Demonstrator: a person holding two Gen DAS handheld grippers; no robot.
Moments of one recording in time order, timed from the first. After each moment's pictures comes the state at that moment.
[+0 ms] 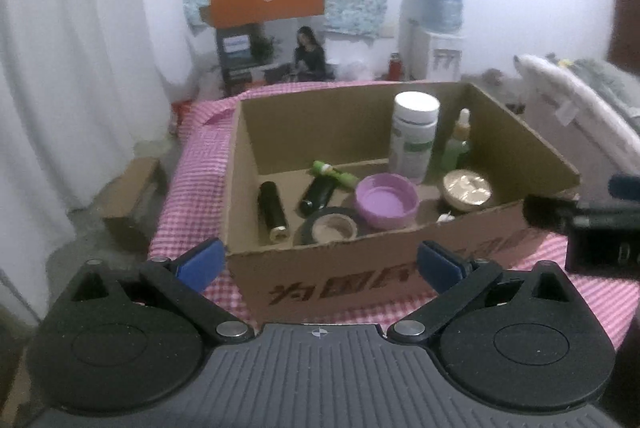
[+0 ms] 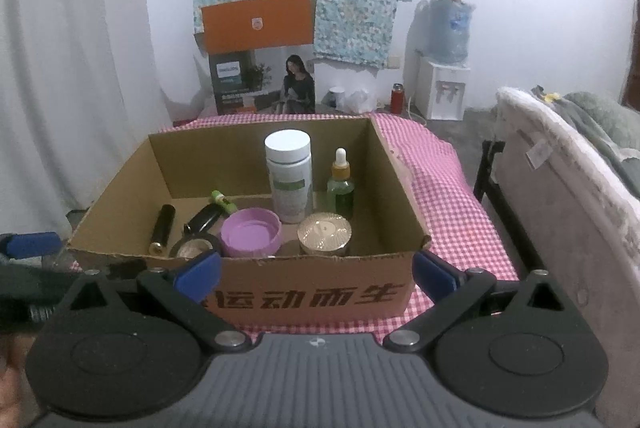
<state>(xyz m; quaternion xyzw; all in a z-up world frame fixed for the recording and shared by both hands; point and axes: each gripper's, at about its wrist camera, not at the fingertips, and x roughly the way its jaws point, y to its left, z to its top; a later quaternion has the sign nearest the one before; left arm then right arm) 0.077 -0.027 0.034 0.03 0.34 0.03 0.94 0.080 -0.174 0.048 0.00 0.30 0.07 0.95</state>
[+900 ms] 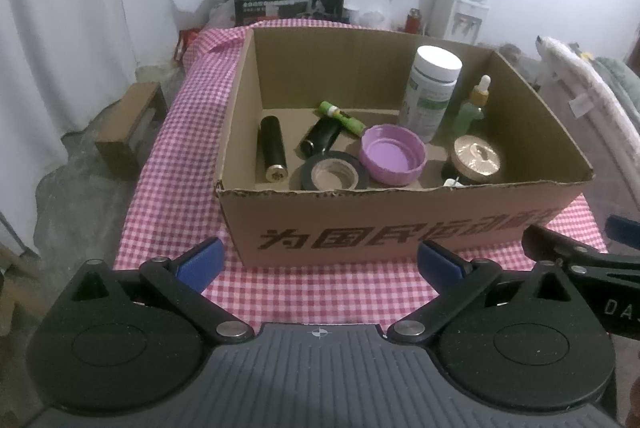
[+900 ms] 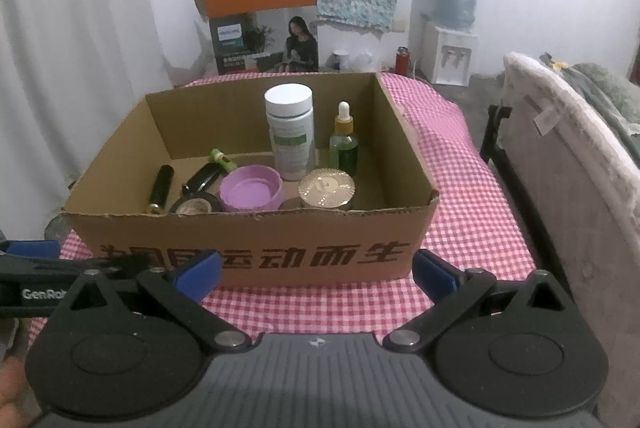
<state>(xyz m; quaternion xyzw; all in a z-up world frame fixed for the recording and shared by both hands) 0.092 -0.014 0.023 -0.04 0.42 0.04 0.90 0.084 -0.172 0.031 -0.01 0.36 0.07 0.93</state>
